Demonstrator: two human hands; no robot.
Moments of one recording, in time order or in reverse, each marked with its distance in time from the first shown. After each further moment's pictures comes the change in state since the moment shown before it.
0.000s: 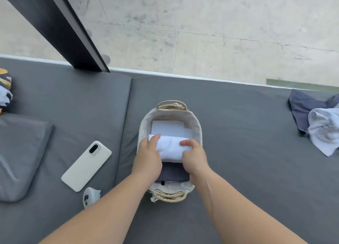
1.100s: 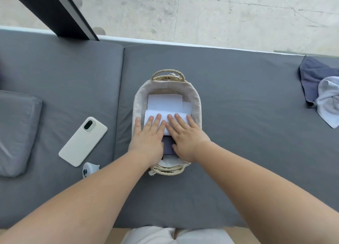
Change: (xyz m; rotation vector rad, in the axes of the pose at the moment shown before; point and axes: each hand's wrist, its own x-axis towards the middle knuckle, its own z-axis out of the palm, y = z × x) left_hand -0.009 0.000 0.011 1.021 -0.279 0.255; right_hand 0.031 0.034 -0.013 -1.743 -0.281 -0.780
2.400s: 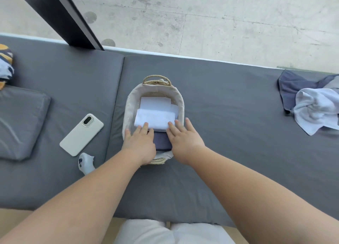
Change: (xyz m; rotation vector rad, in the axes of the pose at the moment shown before) left_hand -0.038 0.036 -0.030 -0.248 -0.154 -0.163; right_hand -0.064 0.014 -0.011 -0.077 -0.013 0.020
